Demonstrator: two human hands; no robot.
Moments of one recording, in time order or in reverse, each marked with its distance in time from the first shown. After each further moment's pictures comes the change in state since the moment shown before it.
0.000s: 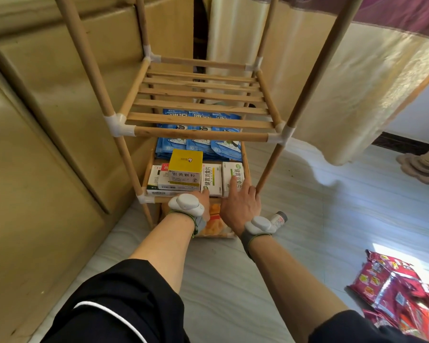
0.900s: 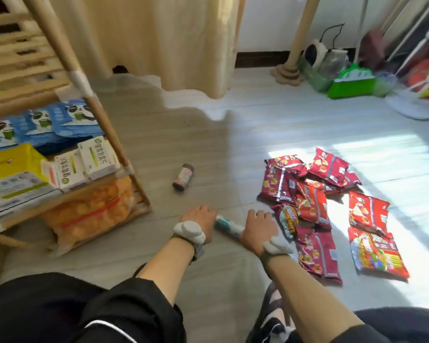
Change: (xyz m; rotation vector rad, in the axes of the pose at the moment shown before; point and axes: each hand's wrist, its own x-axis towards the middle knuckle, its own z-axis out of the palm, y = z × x) left_hand -0.070 0.255 0.129 0.325 -0.085 0.672; right_hand -0.199 0.293 0.024 -0.085 -0.360 0.537
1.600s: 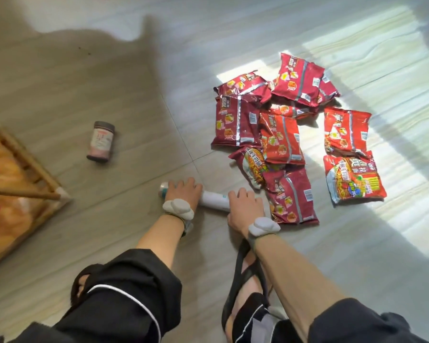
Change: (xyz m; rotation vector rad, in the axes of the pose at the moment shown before) left_hand 0.150 0.086 0.100 0.257 -0.171 0.169; right_hand 0.056 0.102 0.126 0.032 -0.220 0.040
